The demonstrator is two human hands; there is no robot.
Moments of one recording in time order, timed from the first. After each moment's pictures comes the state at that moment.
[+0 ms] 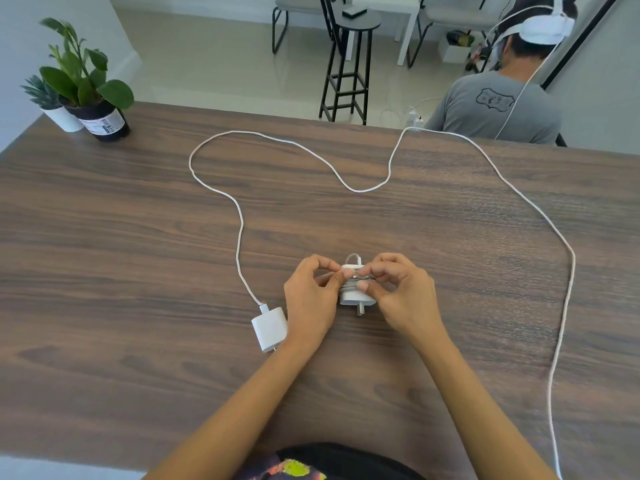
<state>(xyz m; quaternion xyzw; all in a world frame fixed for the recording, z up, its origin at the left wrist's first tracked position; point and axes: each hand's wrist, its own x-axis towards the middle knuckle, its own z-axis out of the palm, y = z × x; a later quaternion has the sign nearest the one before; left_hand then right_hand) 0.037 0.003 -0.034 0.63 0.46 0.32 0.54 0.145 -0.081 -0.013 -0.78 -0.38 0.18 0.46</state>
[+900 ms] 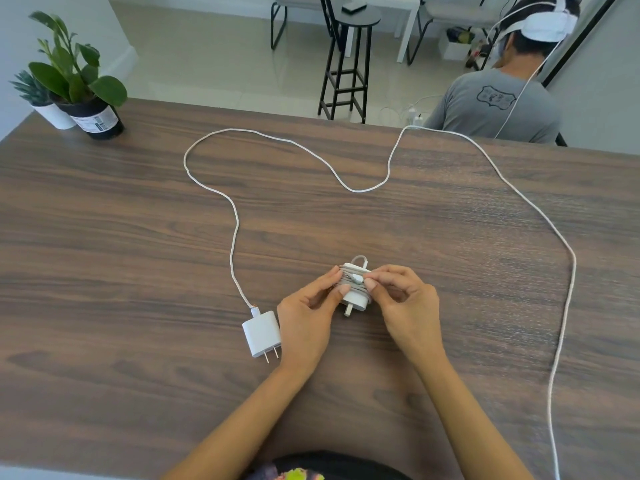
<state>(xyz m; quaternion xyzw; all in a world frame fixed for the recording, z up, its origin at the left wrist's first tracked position) 0.028 -0.017 -0.045 0.51 0.40 0.38 0.66 0.140 -0.090 -0.030 -0.75 -0.28 0.20 0.57</state>
